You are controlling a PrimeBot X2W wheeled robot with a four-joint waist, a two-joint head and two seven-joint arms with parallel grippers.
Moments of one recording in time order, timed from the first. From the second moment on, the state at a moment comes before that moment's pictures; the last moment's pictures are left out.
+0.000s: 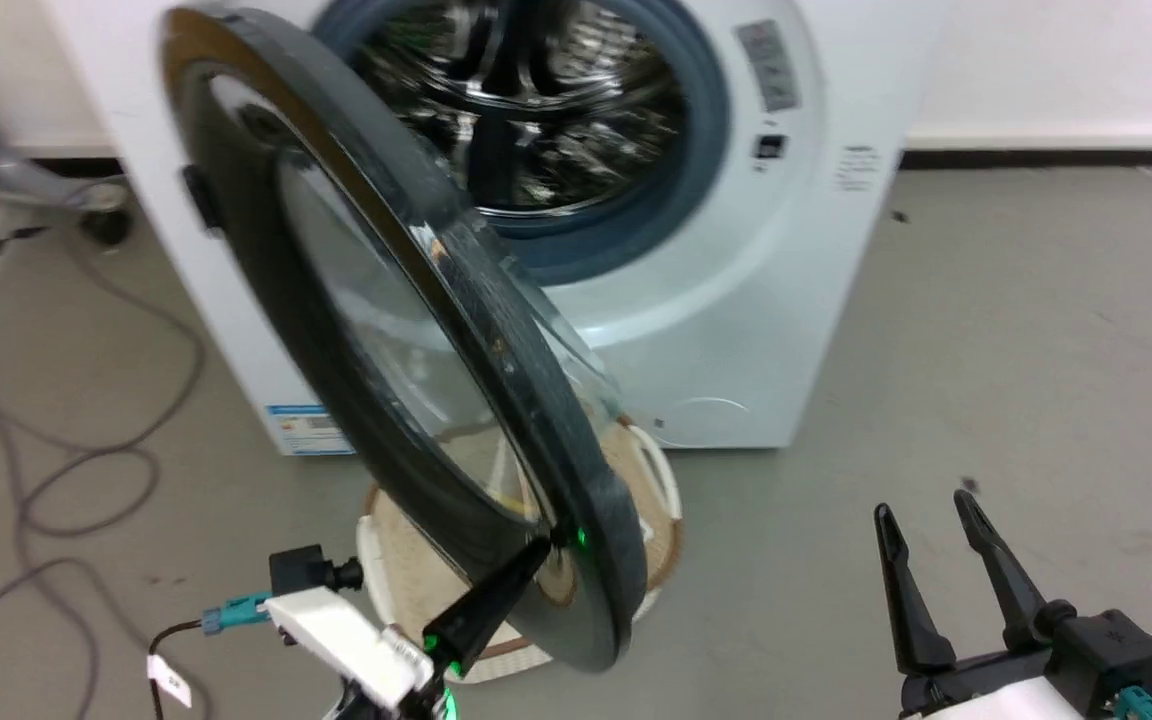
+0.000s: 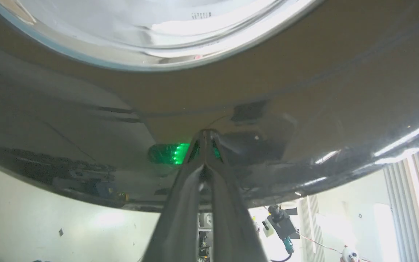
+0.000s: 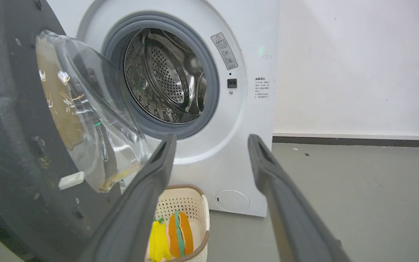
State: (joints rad) left arm -0.04 0.05 -0.14 0.09 -1.53 -0.12 0.55; right arm 0.07 -0.05 0.07 0.00 0.13 0.13 -0.26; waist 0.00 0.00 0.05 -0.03
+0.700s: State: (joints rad) left arm -0.34 0.05 -0.25 0.23 -1.71 -0.13 0.02; right arm 0.04 -0.05 0.08 0.00 0.16 0.13 -0.26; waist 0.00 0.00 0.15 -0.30
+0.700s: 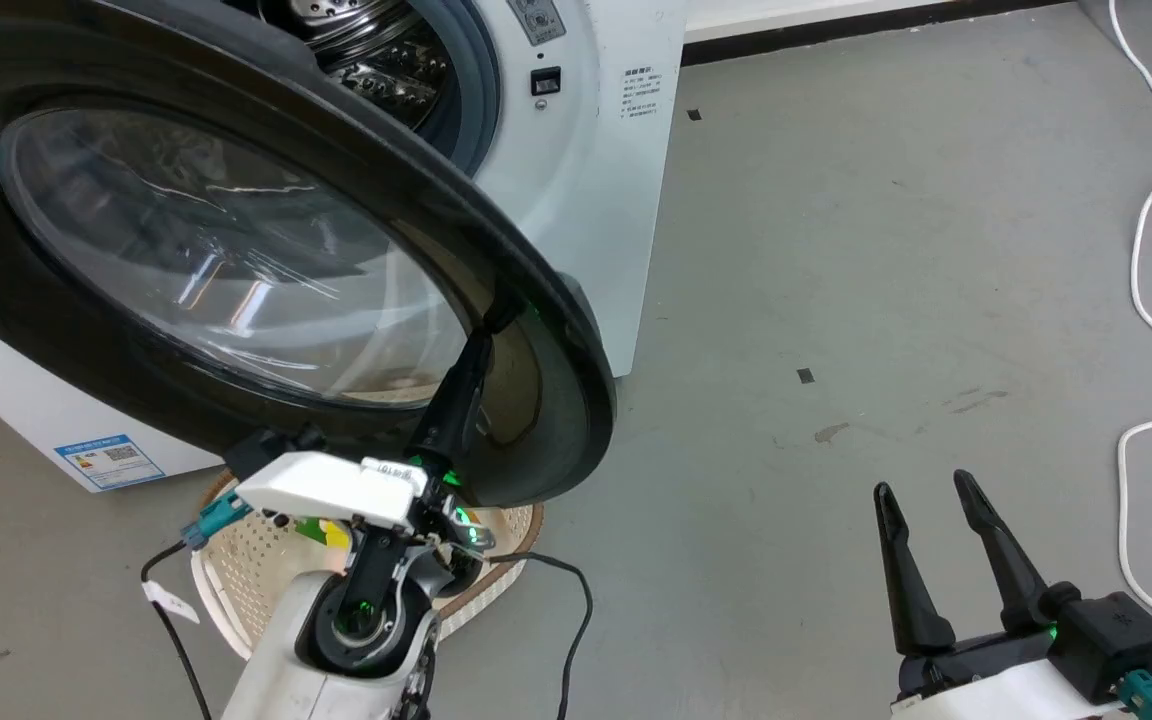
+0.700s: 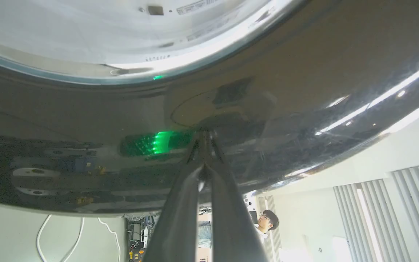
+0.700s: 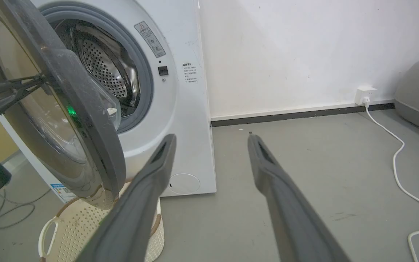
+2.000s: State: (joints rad) left arm -0.01 0.18 -0.07 0.01 -0.42 -0.05 -0.26; right arm 0.06 -0.05 0.07 -0.01 0.15 0.13 -0.26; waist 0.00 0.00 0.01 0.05
